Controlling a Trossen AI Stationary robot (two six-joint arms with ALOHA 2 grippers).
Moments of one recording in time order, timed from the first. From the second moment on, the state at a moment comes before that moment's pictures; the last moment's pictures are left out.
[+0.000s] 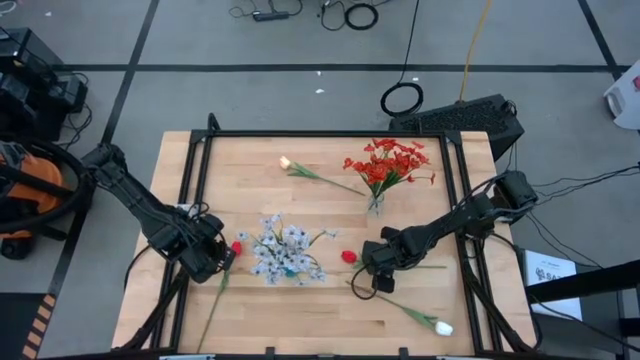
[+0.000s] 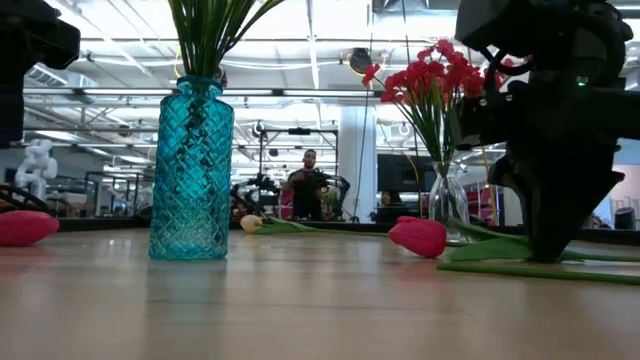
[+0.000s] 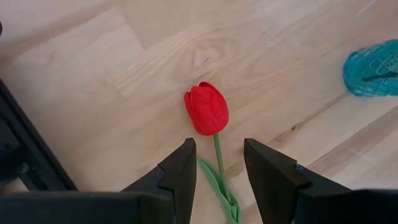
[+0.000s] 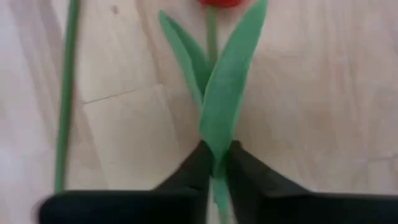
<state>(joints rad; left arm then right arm) -0.76 1.08 0.76 -1.13 -0.30 -1.81 0.37 1.70 0.86 -0.49 0.04 0.64</state>
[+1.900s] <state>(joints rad) -0.58 1.08 0.76 -1.04 -0.31 -1.22 0.18 0.90 0.22 0.95 0.80 -0.05</state>
